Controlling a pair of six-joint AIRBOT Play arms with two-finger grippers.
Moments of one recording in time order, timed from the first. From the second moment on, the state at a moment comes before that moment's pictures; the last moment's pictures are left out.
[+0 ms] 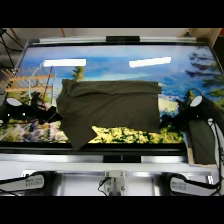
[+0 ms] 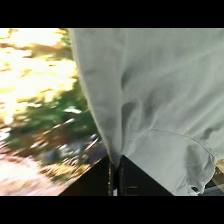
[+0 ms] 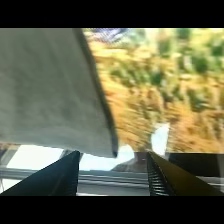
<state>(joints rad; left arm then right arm) 0.27 -1.41 0.90 0.90 -1.16 -1.29 -0.22 -1.42 0.94 -1.26 1.32 1.51</state>
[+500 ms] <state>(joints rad) 0.27 -1.41 0.91 0.90 -1.18 -1.29 -0.18 -1.41 0.81 -1.14 1.17 1.52</state>
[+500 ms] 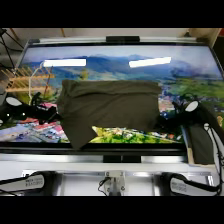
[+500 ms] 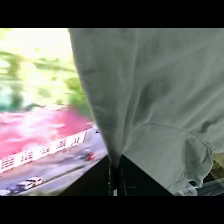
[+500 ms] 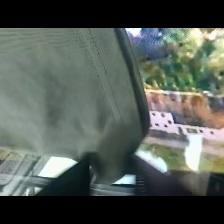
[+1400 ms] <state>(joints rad) 0.26 -0.64 1.68 0.93 -0.90 -1.33 -0.18 -0.69 1.66 -1.40 1.07 1.41</state>
